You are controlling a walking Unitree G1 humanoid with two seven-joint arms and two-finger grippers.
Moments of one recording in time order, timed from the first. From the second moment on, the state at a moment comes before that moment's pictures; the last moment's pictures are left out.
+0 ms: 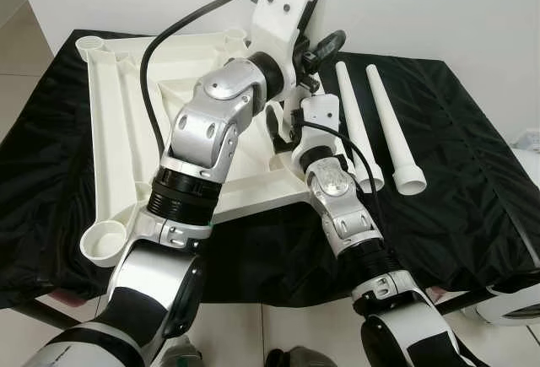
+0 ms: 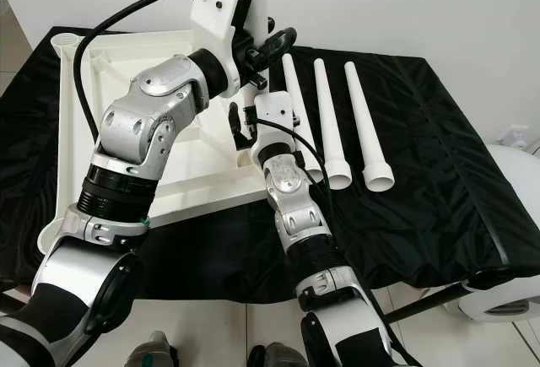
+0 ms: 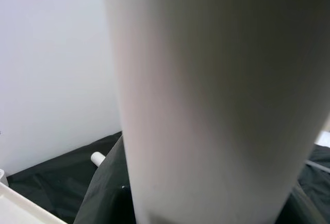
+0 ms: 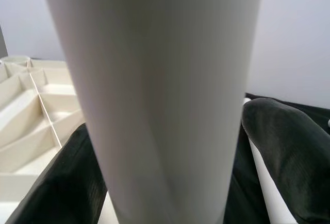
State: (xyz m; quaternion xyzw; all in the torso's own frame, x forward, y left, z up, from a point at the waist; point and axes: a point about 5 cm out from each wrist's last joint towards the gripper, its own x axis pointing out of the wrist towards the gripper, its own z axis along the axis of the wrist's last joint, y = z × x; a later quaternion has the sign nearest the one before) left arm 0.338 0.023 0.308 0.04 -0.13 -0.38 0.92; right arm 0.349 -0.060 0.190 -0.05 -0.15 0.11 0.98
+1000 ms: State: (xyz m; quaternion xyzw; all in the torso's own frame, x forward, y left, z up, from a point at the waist) left arm 0.339 0.023 0.308 0.04 -0.13 -0.37 0.92; right arm 0.346 -0.058 0.200 -0.05 -0.14 0.09 0.99
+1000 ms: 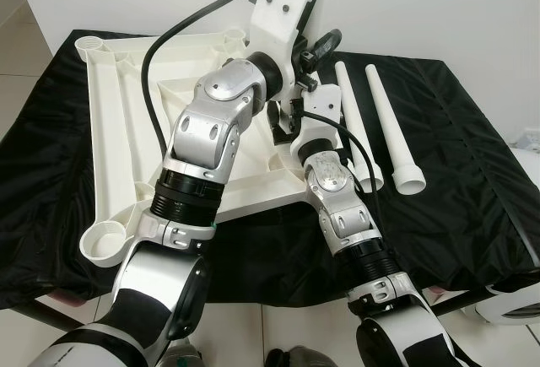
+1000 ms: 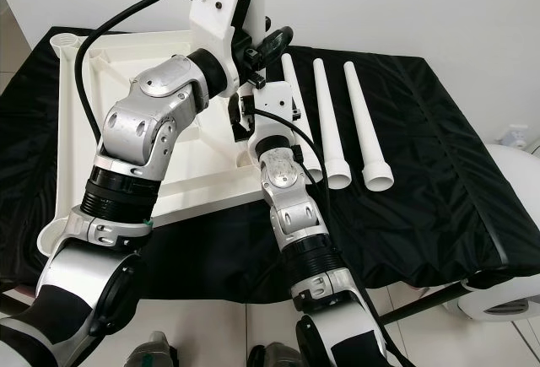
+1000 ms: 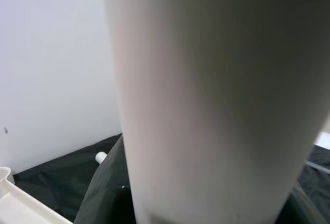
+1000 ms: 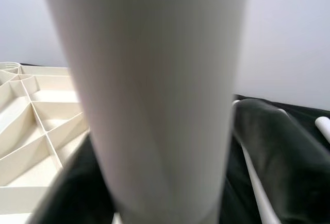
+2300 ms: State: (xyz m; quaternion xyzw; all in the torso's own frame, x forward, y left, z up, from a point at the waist) left arm 0.321 0.043 0.304 -0.12 -0.13 -0.37 0.91; right arm 0.352 -0.079 0.185 0.00 -0.08 0.07 0.99
